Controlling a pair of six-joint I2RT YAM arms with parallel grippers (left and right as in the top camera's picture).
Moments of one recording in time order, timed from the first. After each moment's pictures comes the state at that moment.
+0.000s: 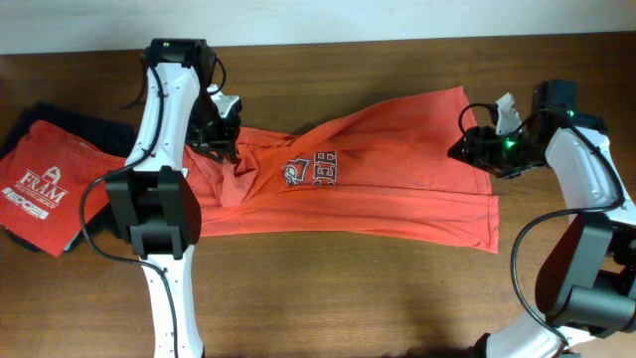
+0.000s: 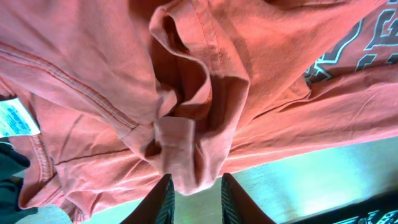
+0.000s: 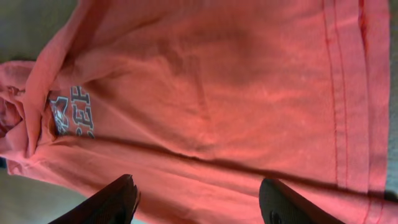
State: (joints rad) left arm -0.07 2.43 2.34 -1.69 0.18 0.13; right arm -0.27 1.84 1.39 -0.88 -0.54 -0.01
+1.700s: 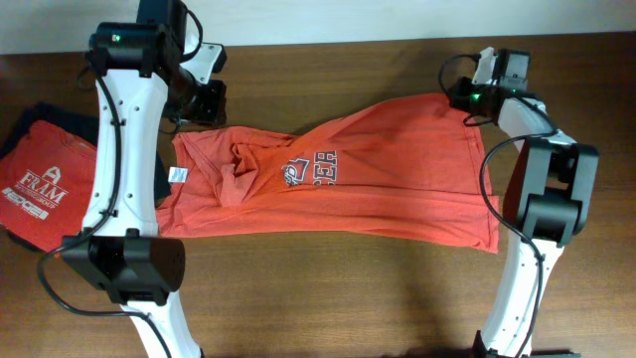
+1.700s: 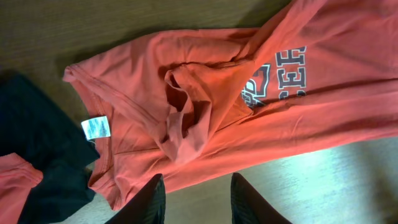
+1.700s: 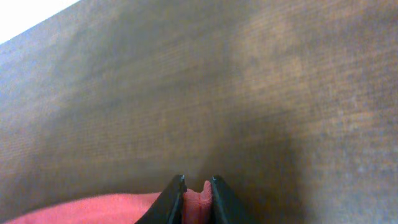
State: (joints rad) left arm -0.08 2.07 2.34 -1.59 0.16 0.13; right arm -0.20 2.43 1.81 -0.27 -0.39 0.18
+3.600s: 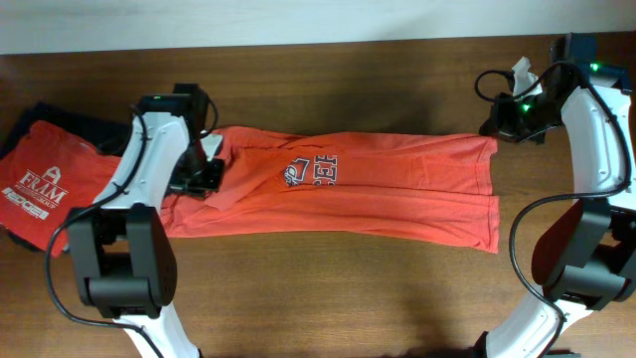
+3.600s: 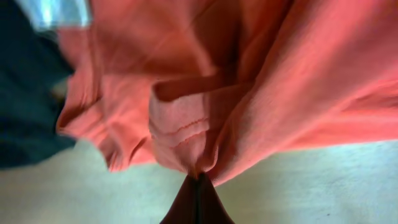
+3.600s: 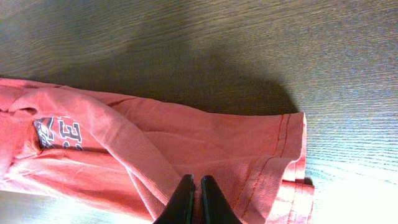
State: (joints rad) left arm -0.05 1.99 1.60 -1.32 -0.07 0.09; right arm -0.27 1.98 1.81 -1.20 -0.39 -0.04
